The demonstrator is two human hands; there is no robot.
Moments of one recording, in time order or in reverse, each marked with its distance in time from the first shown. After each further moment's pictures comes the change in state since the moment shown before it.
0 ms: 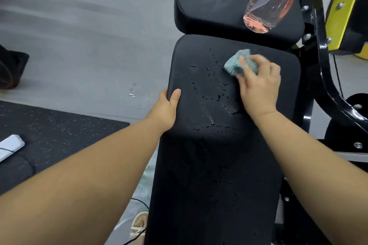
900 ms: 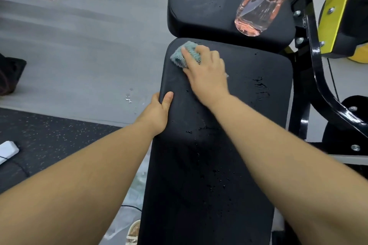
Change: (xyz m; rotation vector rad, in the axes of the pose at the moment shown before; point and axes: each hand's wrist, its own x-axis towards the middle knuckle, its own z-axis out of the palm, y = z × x) left_hand 0.005 -0.006 0.002 0.076 0.004 -0.043; right_hand 0.038 -0.081 0.013 0.008 -0.094 -0.138
